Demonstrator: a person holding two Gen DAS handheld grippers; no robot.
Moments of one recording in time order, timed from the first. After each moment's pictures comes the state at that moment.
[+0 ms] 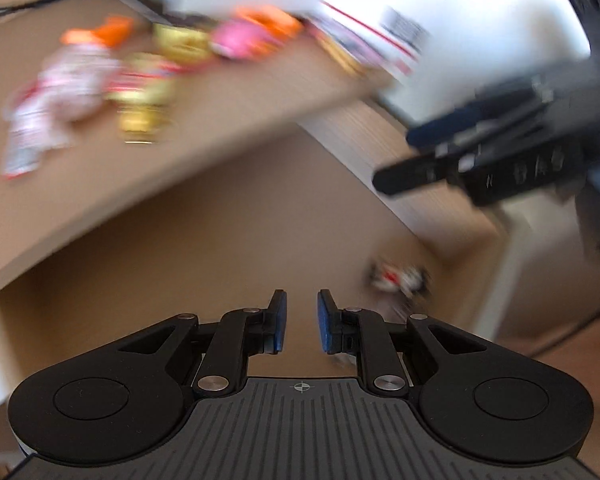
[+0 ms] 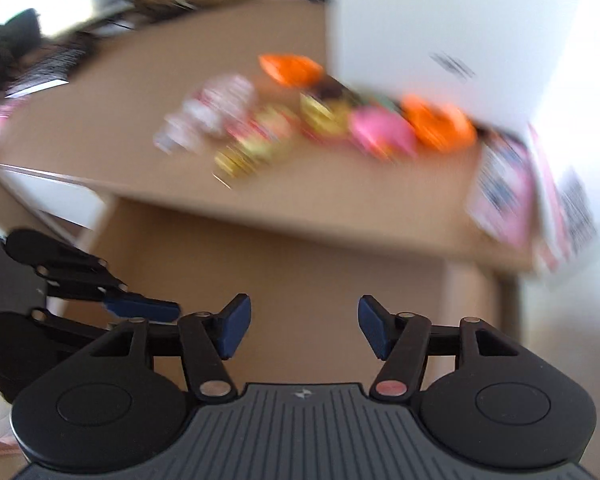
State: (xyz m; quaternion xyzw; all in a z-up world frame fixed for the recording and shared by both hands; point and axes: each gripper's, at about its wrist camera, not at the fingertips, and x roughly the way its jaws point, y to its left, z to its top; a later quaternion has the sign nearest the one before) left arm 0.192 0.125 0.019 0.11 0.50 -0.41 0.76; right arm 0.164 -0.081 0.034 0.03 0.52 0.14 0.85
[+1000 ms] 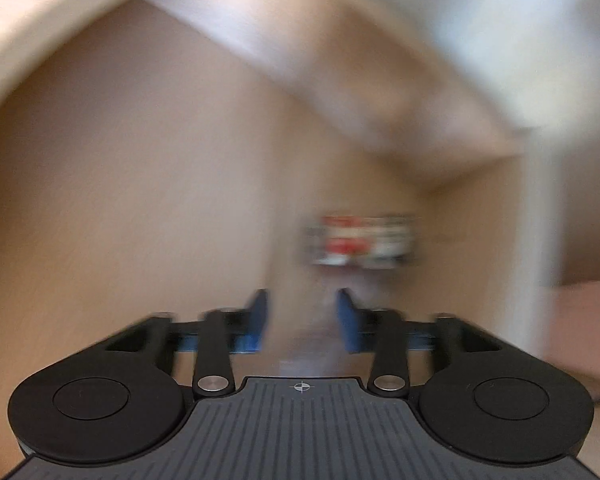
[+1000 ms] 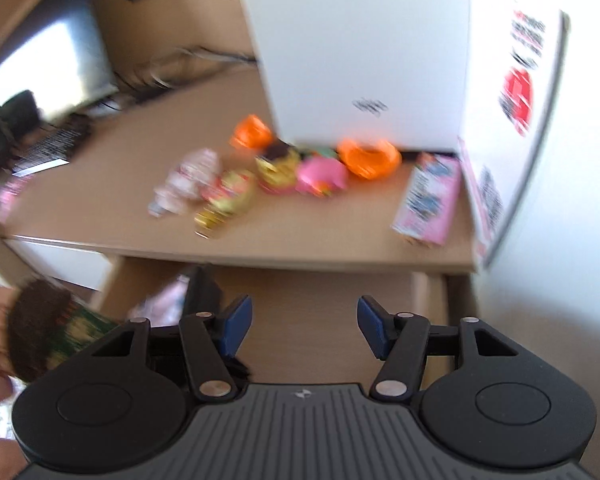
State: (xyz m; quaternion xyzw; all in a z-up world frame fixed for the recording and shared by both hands) left arm 0.193 0.027 -0.091 0.22 0.57 -0.45 0.66; right arm 0.131 -0.134 0.058 0.11 0.42 0.16 0.89
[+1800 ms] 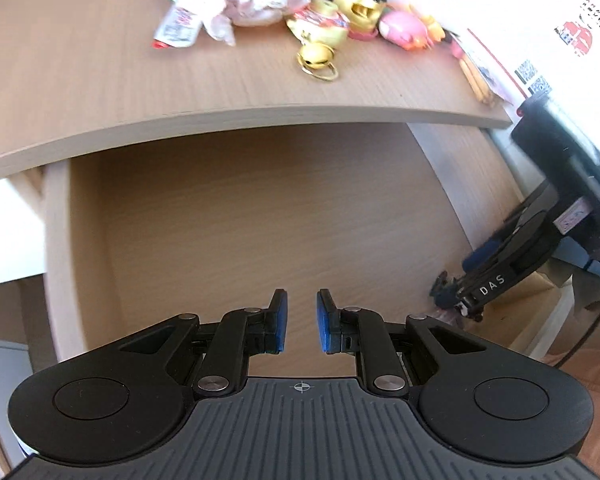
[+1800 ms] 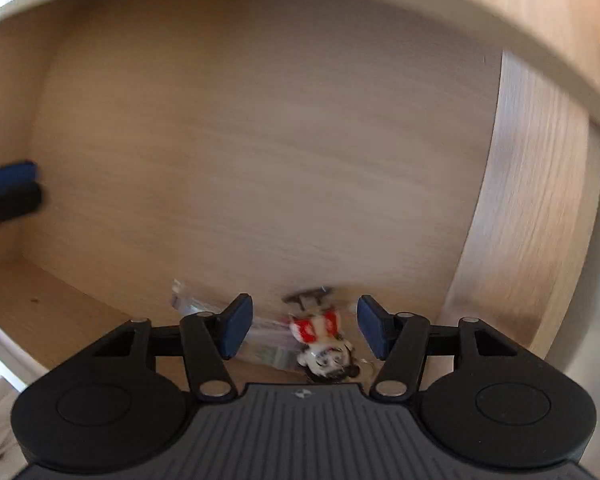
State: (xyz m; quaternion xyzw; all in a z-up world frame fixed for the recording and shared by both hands) left arm 0.169 0.181 -0.052 -0.02 0.55 -0.25 0.80; right arm 0.236 -0.036 -0.095 -0.05 0.77 0.16 0.62
